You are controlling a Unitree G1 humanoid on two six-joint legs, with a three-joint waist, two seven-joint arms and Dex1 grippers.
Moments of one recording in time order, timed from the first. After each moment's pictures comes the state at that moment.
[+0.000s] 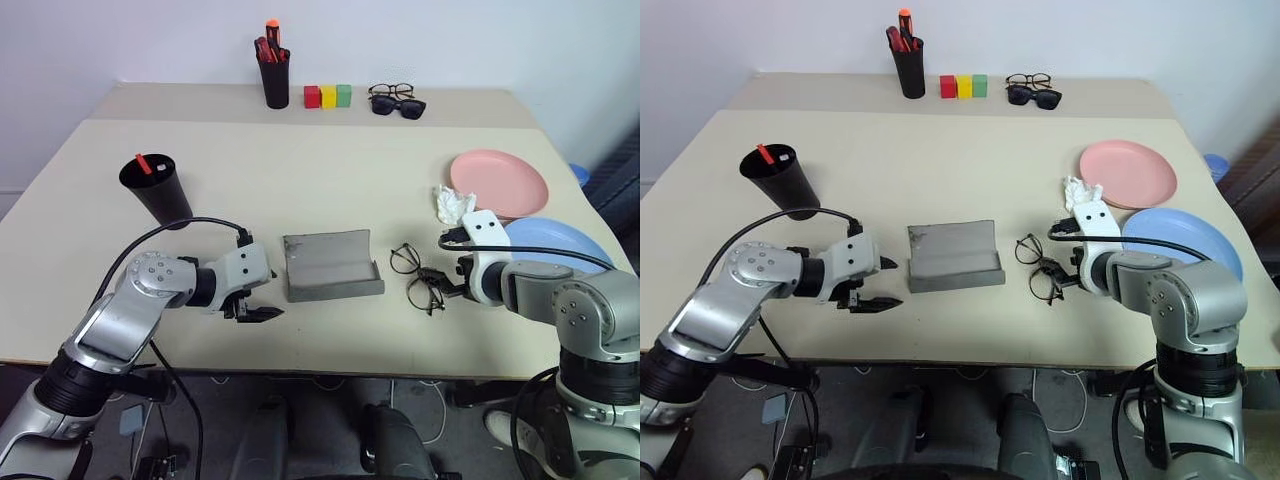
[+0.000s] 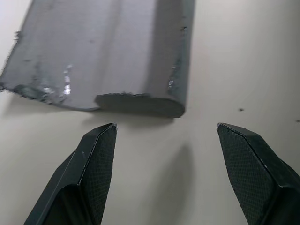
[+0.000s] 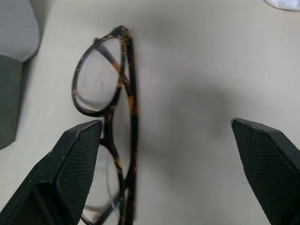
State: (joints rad) left arm -0.36 0.81 -0.22 -0.38 -0.15 0.64 -1.08; right arm -0.48 -0.58 -0.19 -0.43 0.59 1.61 0.12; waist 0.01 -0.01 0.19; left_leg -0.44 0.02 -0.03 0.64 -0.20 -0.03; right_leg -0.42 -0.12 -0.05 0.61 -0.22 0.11
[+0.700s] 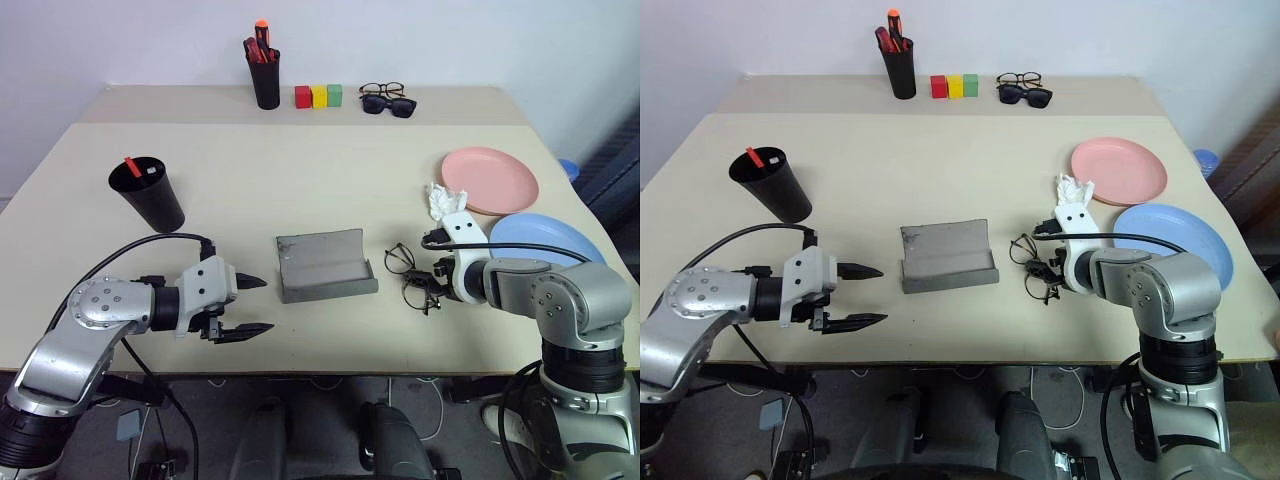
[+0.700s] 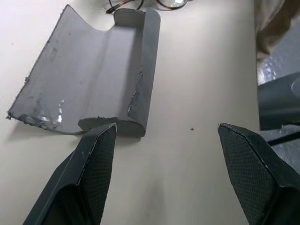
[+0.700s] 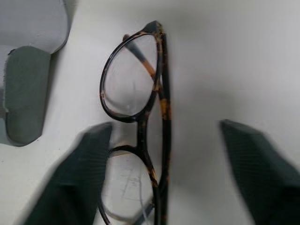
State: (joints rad) left arm -0.11 0.85 0.05 -0.48 -0.36 0.43 -1.12; right arm -0.51 -0.53 -0.13 -0.39 0.53 1.61 0.20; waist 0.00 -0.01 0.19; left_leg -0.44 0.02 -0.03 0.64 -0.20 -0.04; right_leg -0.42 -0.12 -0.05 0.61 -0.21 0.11
